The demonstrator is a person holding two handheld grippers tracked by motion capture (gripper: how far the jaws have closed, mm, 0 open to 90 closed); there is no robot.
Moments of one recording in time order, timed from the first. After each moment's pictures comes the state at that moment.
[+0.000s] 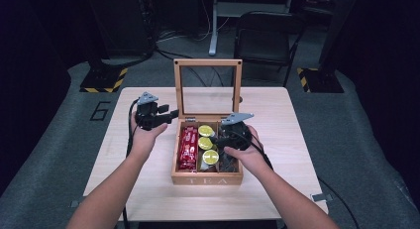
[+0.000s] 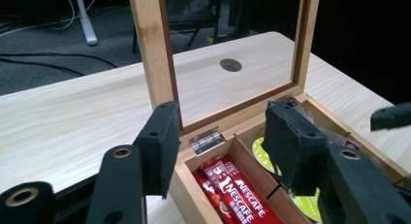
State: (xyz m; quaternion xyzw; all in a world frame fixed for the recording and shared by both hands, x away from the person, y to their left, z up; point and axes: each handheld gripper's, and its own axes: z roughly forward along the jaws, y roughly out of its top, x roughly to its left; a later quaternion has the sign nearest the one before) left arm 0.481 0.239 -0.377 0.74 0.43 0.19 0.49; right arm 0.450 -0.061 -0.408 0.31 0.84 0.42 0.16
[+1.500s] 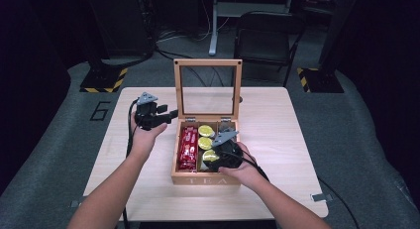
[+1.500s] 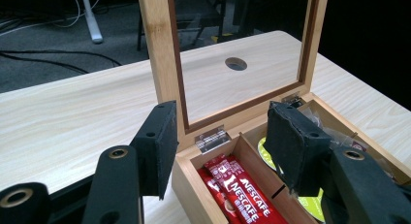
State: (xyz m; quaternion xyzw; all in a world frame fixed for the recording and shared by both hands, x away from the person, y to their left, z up) left arm 0.481 0.241 -0.378 0.73 0.43 0.20 0.48; right arm 0.421 -0.040 -0.449 0.25 0.89 0.37 0.10
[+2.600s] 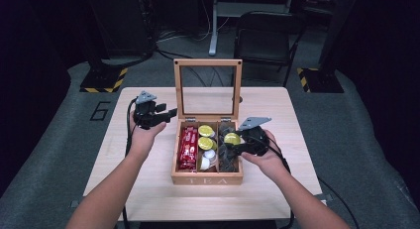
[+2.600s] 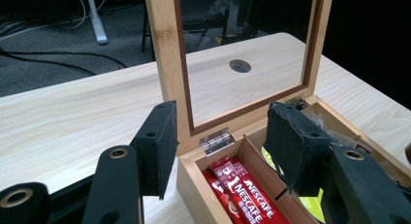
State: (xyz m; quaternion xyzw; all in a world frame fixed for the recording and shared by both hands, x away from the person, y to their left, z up) left arm 0.481 0.242 -0.374 0.73 0.44 0.21 0.48; right arm 0.432 -0.109 -0.401 0.31 0.85 0.40 0.15
